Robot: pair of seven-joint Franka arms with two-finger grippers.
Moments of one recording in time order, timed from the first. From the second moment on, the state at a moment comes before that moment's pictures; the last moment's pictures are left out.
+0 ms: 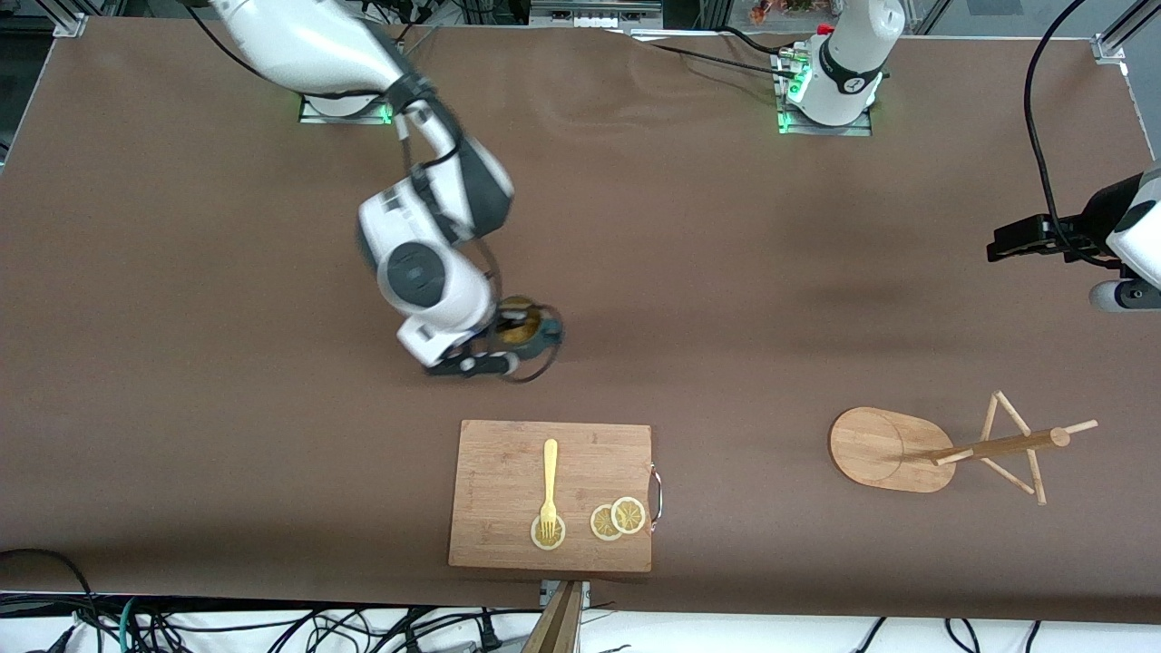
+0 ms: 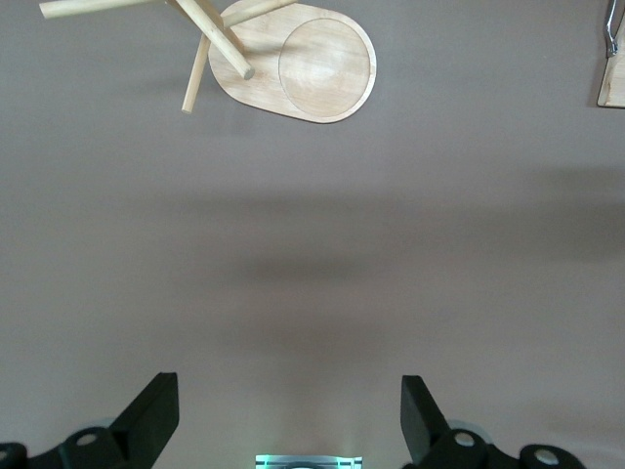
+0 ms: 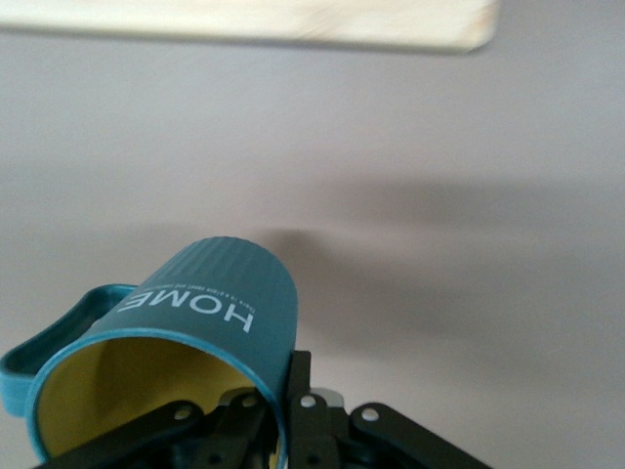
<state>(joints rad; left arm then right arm) -0.10 0.22 0.16 -1.36 -0.06 1.38 0.01 0.58 0.66 0.07 -1.40 0.10 1.98 0.54</state>
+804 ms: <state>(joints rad) -0.11 0.23 0.16 -1.36 -0.08 1.38 0.01 0.96 0.87 0.04 -1.21 0.05 2.05 0.78</state>
